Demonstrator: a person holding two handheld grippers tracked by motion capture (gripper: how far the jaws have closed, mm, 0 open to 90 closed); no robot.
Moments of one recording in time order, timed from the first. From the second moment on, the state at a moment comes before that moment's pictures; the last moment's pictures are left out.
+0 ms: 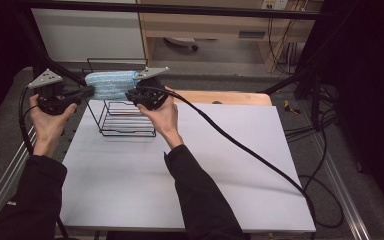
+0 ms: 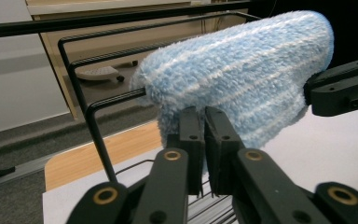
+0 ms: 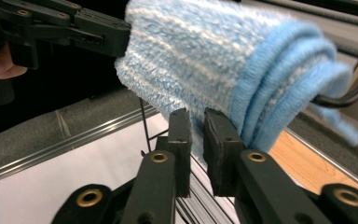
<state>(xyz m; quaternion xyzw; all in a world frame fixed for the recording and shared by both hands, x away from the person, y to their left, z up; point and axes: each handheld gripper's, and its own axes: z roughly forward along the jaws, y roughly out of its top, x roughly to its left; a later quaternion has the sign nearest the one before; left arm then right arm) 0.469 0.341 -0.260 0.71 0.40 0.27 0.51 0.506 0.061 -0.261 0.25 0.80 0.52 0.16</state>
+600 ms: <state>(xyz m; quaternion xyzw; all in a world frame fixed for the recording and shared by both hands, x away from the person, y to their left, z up) 0.446 0.344 -0.253 0.73 0.41 0.25 0.49 0.492 0.049 -0.244 0.25 0.80 0.53 0.15</state>
